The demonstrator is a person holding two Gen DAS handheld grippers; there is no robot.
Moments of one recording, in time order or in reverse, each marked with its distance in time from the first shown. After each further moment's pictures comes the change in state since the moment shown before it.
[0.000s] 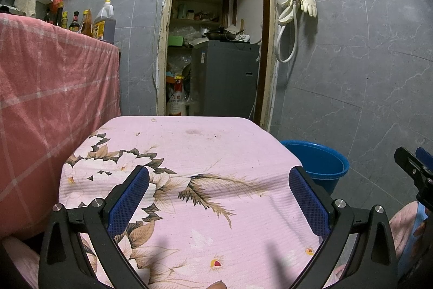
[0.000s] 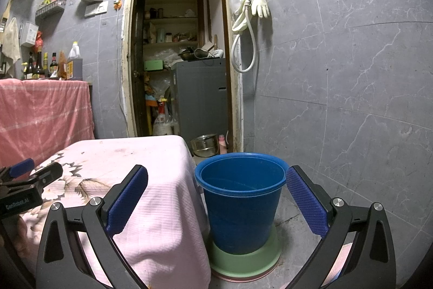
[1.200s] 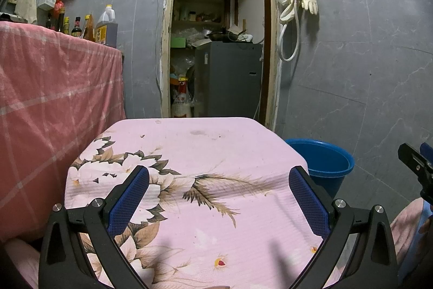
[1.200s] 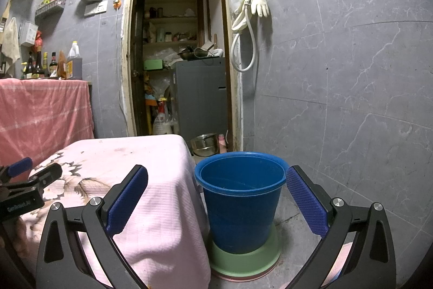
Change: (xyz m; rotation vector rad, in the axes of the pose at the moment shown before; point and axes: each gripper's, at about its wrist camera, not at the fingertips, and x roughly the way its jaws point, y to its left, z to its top) left arm 0.004 -0.001 -0.001 0.026 -0.008 0.028; right arm 0.000 -0.001 -0.001 0.000 0.002 0.000
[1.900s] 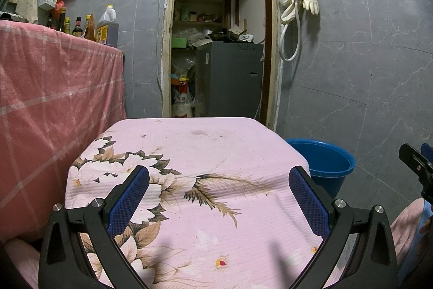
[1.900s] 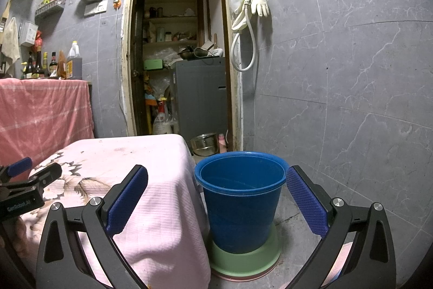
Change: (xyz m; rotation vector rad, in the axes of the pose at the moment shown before) left arm -0.001 0.002 -0.001 -0.002 0.000 0.000; right arm 0.000 0.000 0.000 0.000 0.000 0.000
